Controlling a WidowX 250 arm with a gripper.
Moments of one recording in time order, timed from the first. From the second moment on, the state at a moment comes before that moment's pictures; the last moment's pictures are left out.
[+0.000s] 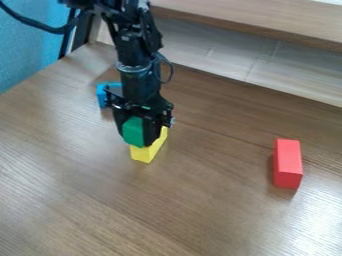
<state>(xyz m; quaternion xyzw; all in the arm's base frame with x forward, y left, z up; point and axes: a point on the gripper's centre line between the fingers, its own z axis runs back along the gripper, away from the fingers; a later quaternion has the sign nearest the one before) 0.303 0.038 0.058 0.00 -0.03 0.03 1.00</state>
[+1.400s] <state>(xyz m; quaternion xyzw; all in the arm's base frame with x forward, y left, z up) 0.338 0.039 0.123 -0.03 -0.10 0.03 0.99</state>
